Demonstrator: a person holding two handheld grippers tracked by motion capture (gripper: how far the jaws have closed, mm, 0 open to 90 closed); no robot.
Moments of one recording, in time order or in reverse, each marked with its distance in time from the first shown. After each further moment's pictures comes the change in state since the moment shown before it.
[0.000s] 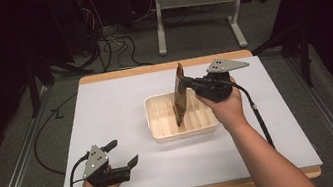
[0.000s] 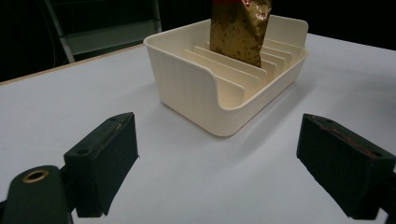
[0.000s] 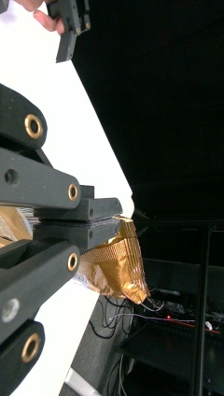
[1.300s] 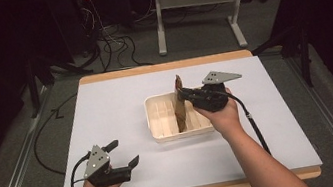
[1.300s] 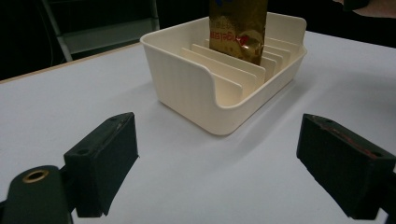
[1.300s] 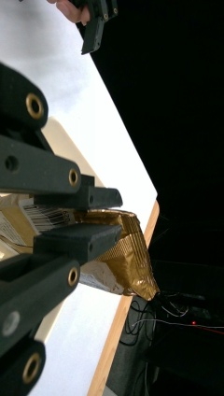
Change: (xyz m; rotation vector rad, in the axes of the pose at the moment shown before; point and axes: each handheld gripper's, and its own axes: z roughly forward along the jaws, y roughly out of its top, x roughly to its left) left arm -0.001 0.000 0.001 0.007 -0.007 0.006; right arm 0.000 -0.035 0.013 0.063 -0.005 0.044
